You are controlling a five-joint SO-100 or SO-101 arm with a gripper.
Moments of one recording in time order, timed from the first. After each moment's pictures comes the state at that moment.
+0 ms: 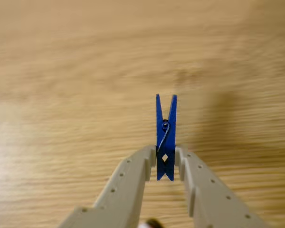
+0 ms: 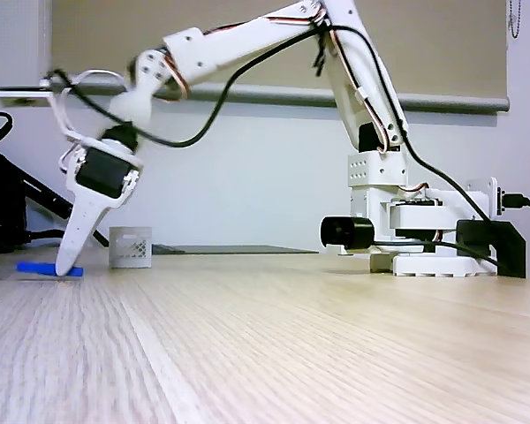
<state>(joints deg) -2.7 79.2 105.3 31.6 -86.4</state>
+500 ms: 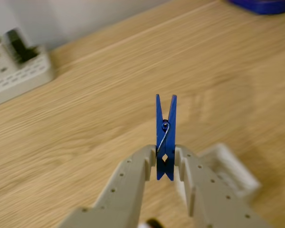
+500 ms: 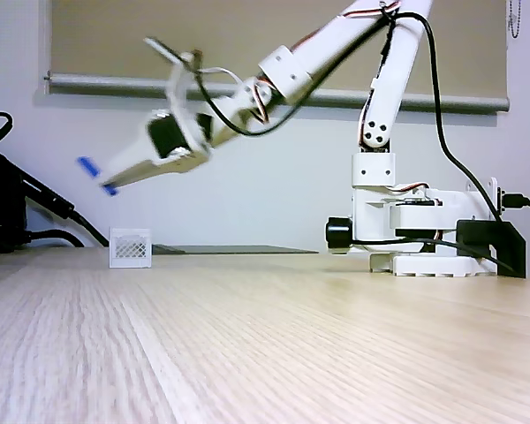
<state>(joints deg) 26.6 111.8 152.7 -17.2 -86.2</state>
